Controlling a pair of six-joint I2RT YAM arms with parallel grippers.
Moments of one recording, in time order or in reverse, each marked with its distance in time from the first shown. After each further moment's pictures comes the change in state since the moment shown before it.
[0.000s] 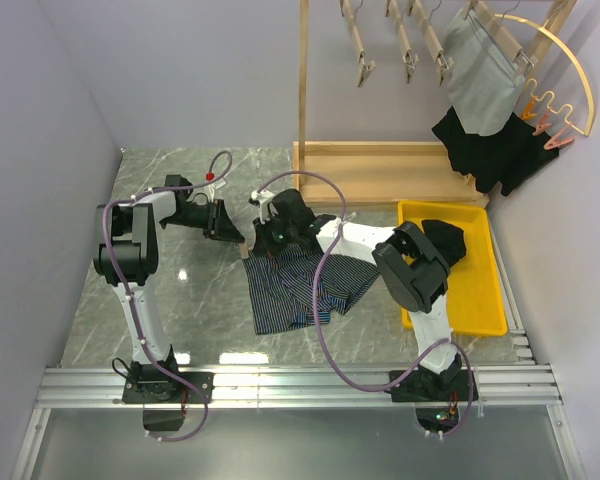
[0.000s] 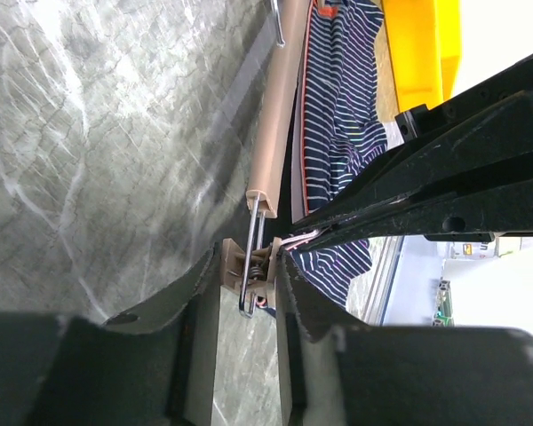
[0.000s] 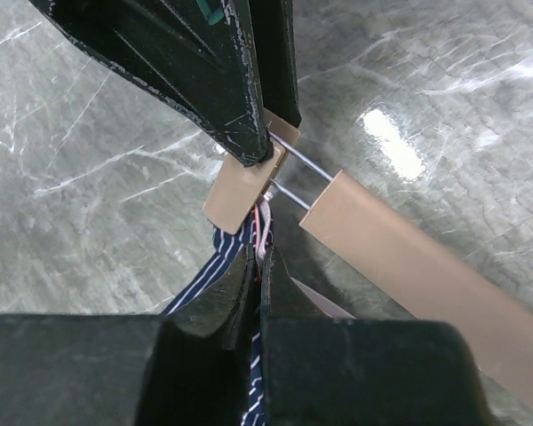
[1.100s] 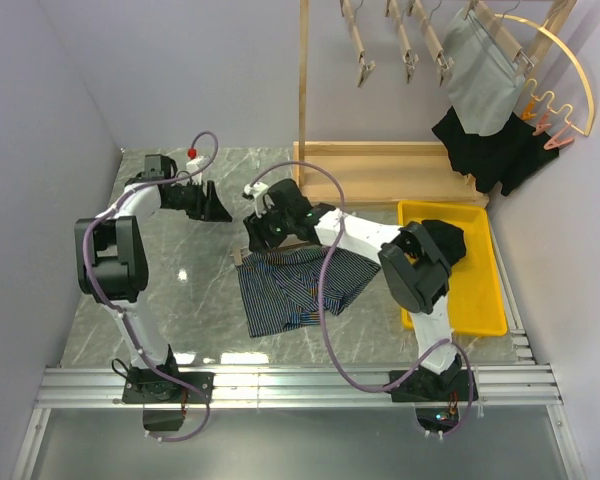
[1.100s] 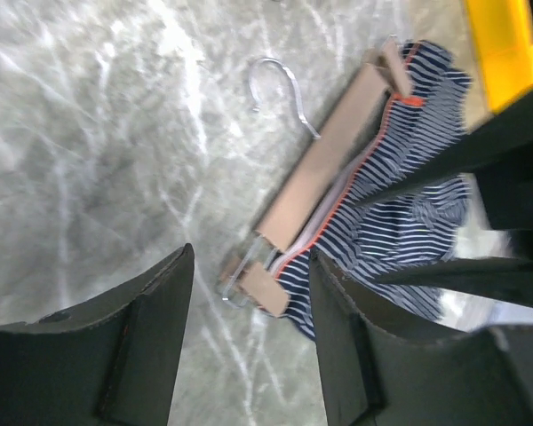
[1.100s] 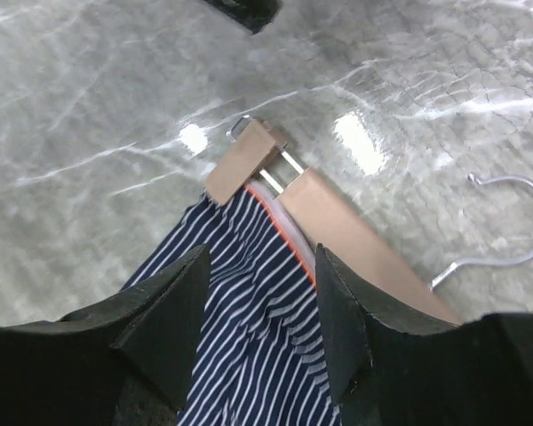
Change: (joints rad) left arm 0.045 -0.171 0.014 0.111 -0.217 -0.052; right arm 0.003 0.005 0.127 -0.169 0.044 -0.125
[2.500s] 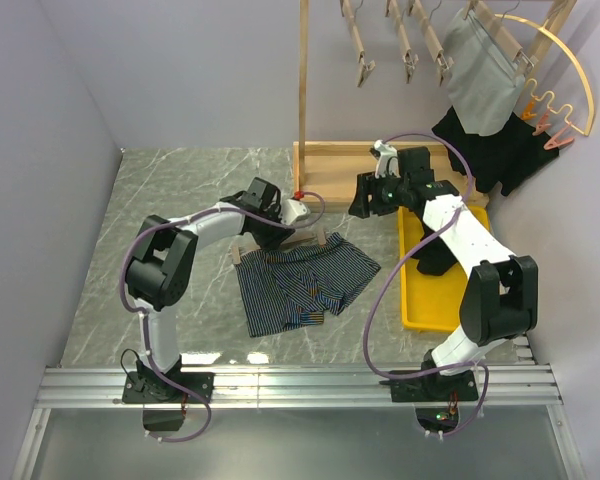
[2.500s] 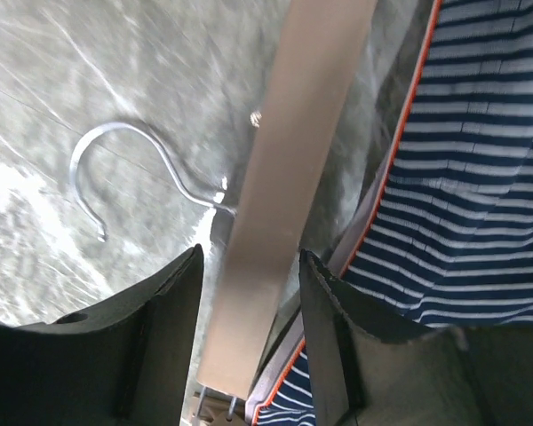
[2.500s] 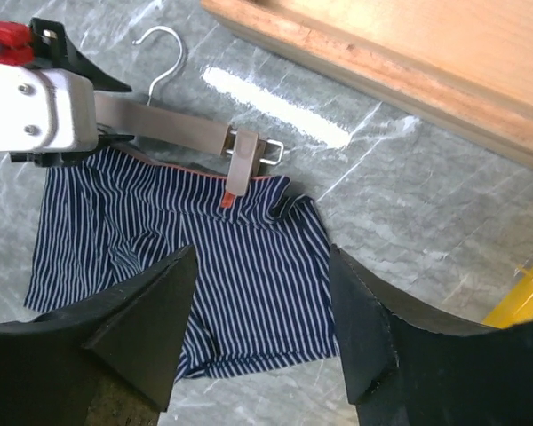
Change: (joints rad) left arm -0.571 0.033 -0.062 0.164 -0.730 0.318; right arm -0.576 -0.477 -0.249 -0.290 -0.106 0.005
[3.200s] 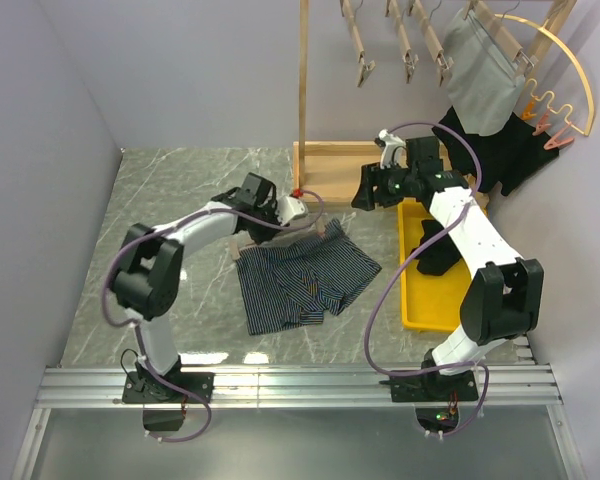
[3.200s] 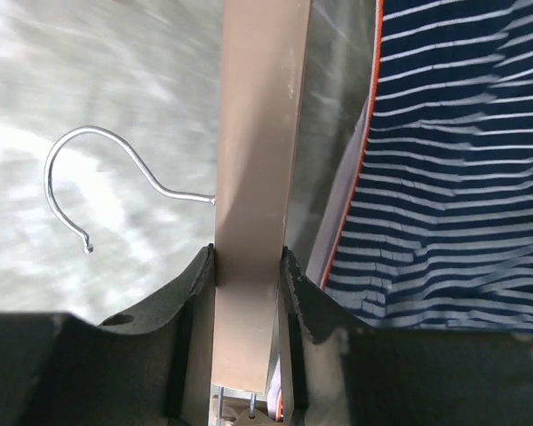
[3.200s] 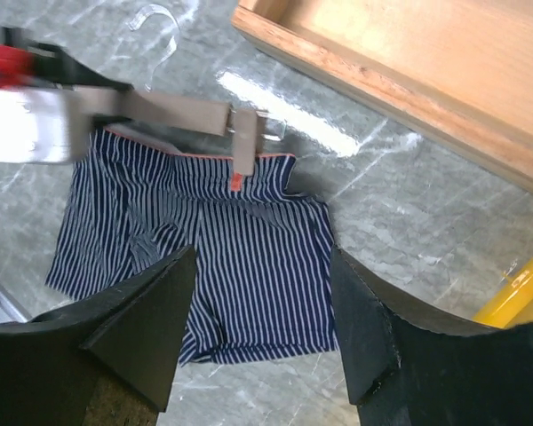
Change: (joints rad) left arm 0.001 -0.065 -0.013 -0.053 -0.020 0.098; right arm -0.029 0.001 0.100 -0.103 -0.068 -0.053
